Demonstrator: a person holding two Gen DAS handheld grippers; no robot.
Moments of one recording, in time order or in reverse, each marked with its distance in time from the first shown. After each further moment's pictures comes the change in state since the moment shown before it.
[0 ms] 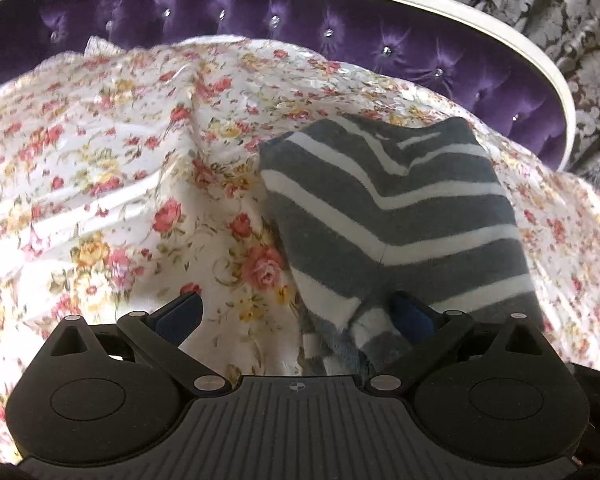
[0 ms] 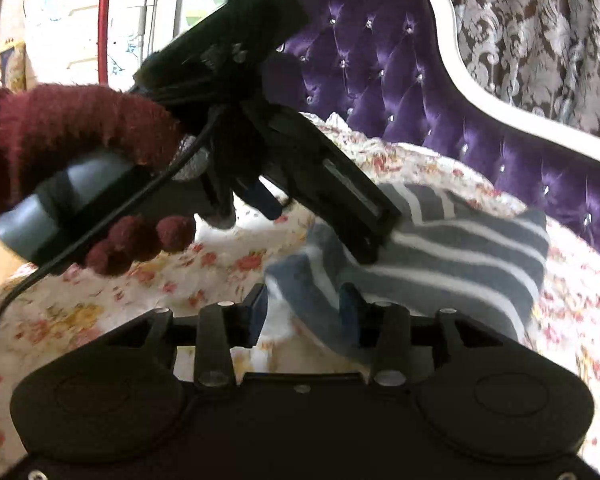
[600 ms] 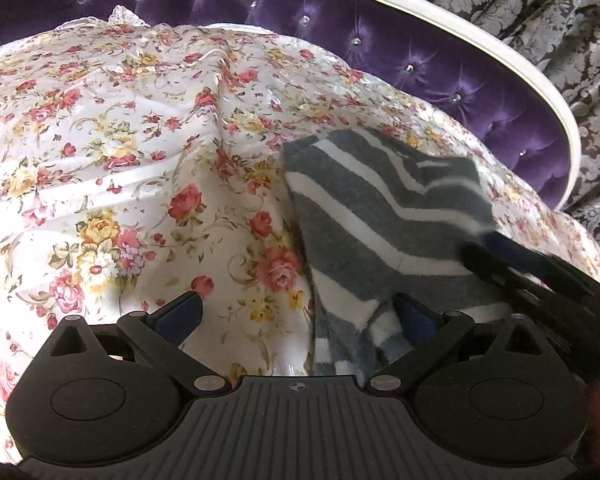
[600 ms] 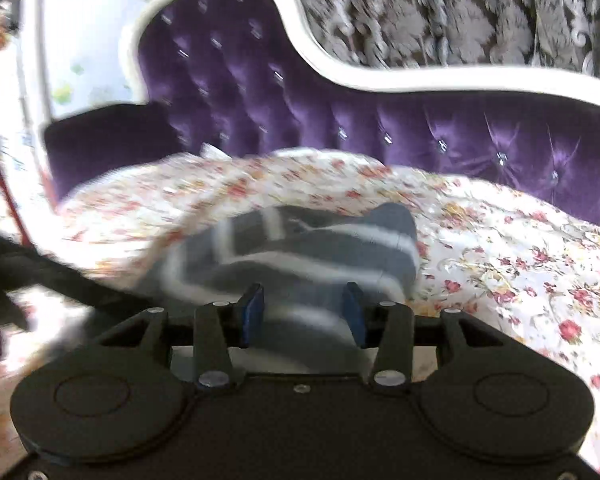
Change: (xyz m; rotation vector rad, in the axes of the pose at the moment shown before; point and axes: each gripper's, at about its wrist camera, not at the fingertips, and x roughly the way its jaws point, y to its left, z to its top) left arm -0.002 0.020 0.003 -0.133 -0.002 -0.047; right arm 0.048 -0.127 0.021 0.333 -0.023 -0.166
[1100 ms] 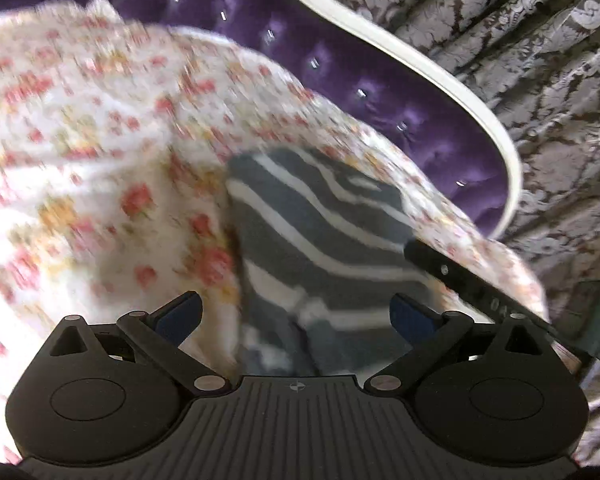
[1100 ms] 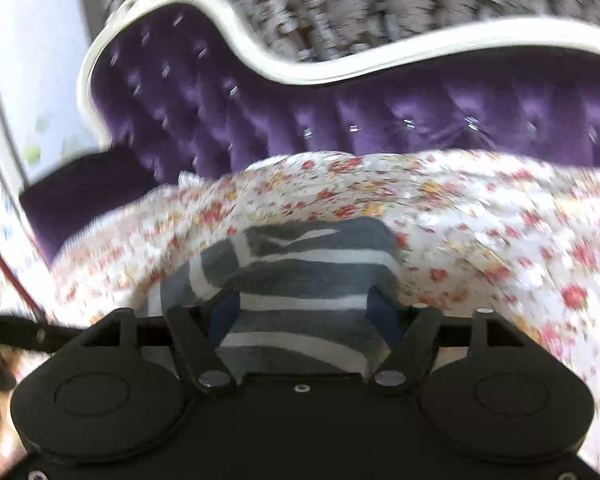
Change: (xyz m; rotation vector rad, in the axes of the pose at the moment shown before) left arm -0.018 0.000 -0.006 -0.088 -0.022 -0.227; right arm -0.014 -0.041 0.001 0.264 -0.025 0.044
